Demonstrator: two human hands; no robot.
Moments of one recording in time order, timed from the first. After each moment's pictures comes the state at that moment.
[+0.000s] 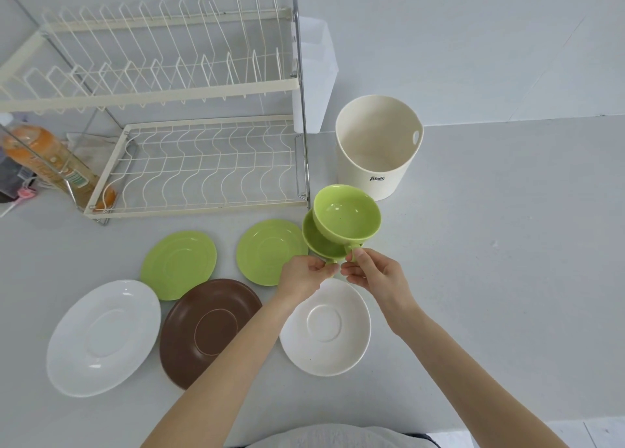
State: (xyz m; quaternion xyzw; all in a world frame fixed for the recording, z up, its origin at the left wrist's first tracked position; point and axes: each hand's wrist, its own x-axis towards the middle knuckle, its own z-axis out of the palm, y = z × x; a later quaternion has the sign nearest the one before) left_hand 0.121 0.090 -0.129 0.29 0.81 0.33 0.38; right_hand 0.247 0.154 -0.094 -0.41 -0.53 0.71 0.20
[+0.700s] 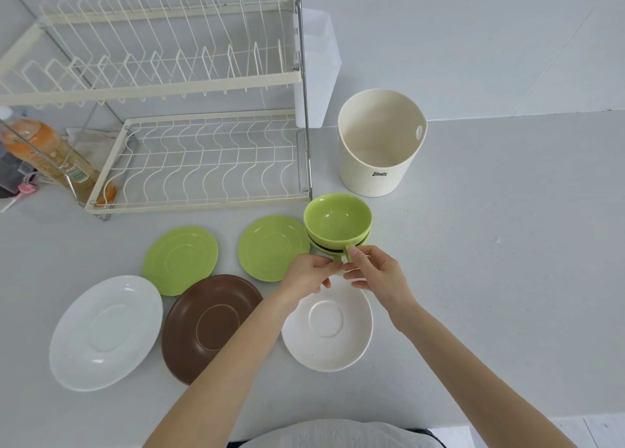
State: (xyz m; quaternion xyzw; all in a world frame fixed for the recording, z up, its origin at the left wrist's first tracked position) left_hand 0.124 0.089 -0.122 0.23 0.76 0.37 0.48; right_hand 0.245 0.156 -0.101 -0.44 -0.57 0.68 0.15
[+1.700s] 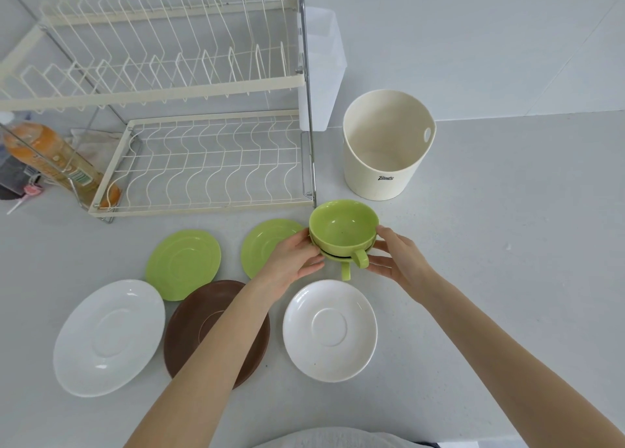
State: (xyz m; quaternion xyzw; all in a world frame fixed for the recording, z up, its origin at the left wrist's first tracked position) left_hand 0.093 0.093 -0.102 0.10 0.65 0.53 0.53; right_hand 0.232 0.208 -0.096 -0.48 -0.45 0.74 0.09
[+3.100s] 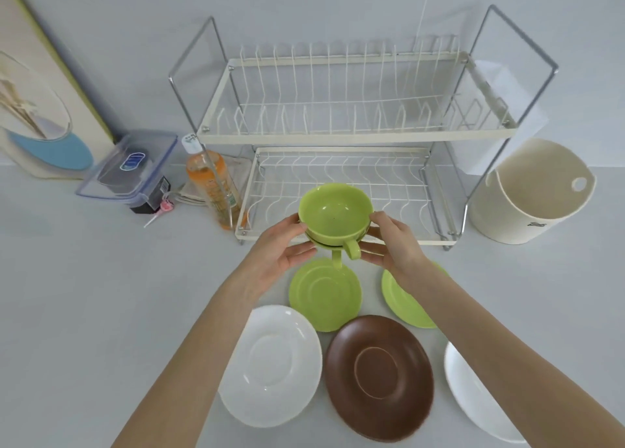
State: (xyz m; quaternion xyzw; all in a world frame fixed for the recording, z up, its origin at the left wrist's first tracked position) left_hand -0.116 -0.053 -0.035 0.10 0.59 0.64 0.48; right_hand 0.010 0.075 -0.034 -0.42 -0.50 0.75 0.13
